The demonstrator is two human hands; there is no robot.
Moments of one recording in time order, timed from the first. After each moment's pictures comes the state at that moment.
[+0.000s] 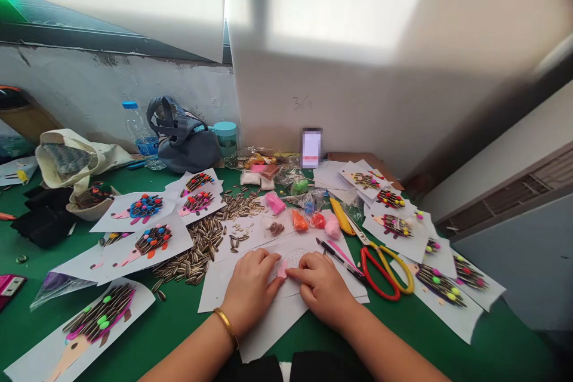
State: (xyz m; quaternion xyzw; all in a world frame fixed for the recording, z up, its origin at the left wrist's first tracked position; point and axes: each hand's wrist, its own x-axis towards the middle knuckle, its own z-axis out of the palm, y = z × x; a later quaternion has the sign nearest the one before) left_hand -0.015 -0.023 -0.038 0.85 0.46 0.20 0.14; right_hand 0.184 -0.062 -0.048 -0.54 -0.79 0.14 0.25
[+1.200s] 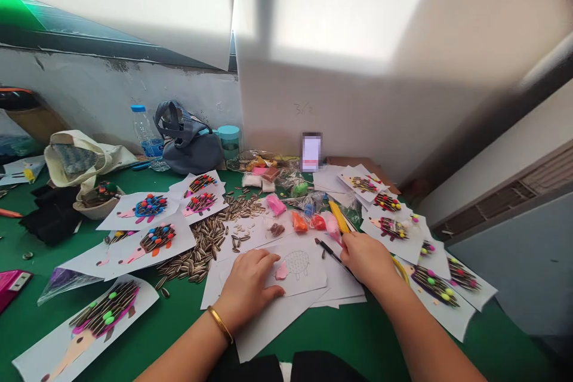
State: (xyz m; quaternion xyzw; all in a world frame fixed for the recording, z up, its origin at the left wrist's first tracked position) left_hand -0.031 -0.019 -0.036 0.86 0.43 0.19 0.18; right_hand 0.263 -0.035 0.002 -0.74 -0.67 -0.01 -0.03
